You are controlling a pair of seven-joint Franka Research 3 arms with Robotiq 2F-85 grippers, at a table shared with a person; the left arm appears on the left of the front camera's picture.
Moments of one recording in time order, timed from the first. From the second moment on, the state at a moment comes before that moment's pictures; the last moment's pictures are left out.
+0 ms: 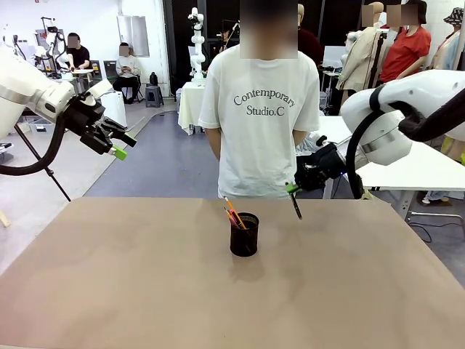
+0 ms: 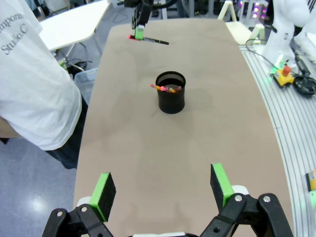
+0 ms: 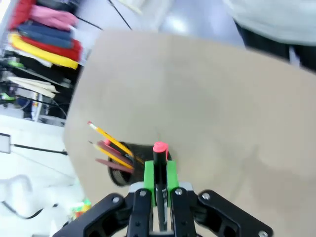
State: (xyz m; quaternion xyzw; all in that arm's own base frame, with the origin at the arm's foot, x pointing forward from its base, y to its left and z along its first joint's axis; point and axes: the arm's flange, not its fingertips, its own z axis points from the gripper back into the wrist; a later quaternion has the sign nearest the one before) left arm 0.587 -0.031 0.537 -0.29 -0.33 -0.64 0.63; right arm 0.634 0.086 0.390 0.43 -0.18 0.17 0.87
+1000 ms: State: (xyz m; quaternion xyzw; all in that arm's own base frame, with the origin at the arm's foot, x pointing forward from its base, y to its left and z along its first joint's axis) left arm 0.587 -0.031 0.537 -0.29 -0.33 -0.64 0.63; right arm 0.599 0.089 0.412 0.49 -0.40 0.25 0.74
